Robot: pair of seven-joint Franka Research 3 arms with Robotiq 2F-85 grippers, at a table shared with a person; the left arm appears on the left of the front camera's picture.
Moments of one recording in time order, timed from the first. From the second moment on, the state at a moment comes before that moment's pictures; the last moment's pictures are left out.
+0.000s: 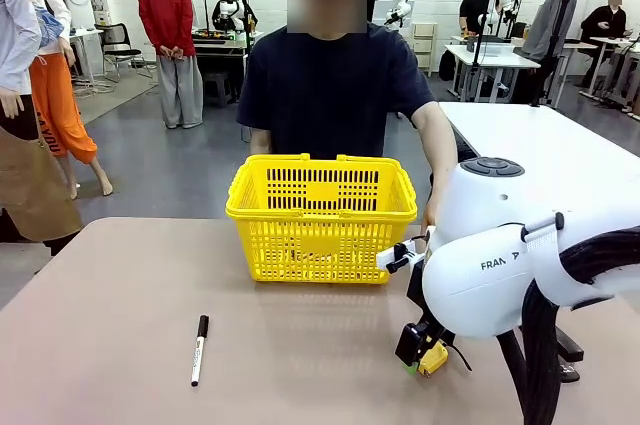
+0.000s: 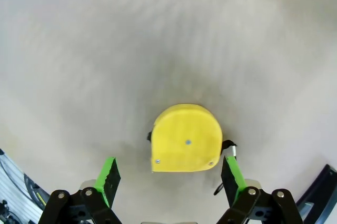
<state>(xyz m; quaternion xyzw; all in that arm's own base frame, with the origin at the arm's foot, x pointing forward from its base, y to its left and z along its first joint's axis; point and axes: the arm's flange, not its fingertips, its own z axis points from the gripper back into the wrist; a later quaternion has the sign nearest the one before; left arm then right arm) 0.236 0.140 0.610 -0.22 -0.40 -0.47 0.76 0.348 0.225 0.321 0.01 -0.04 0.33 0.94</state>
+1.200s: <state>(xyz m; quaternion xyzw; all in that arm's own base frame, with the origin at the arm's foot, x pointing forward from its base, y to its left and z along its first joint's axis) 0.236 0.140 0.610 -0.22 -0.40 -0.47 0.76 0.365 0.214 0.302 0.02 -0.06 0.35 0.94</state>
